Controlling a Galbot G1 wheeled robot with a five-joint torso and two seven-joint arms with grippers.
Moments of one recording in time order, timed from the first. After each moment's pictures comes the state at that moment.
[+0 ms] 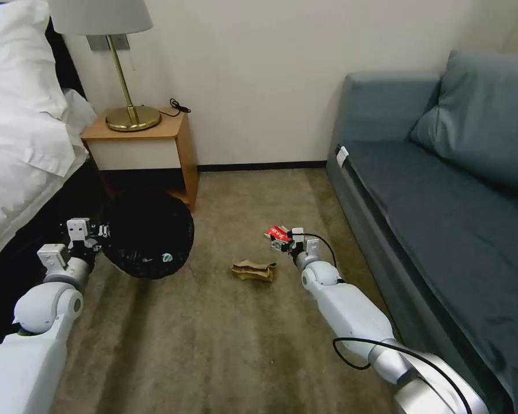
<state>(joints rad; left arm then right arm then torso) 1.13 -1.01 -0.68 -1.68 -0.52 0.20 0.01 -0.53 1.41 -0.04 0.82 0.55 -0.03 0.03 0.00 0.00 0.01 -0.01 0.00</state>
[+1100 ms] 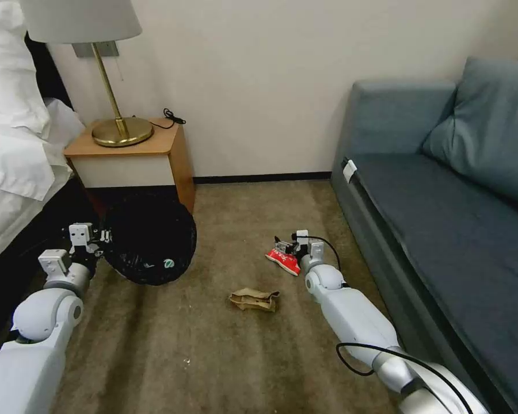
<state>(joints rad) 1.18 -1.01 -0.69 -1.72 -0.51 0.20 0.01 -0.58 1.40 0.00 0.87 0.51 -0.03 0.03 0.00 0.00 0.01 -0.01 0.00</state>
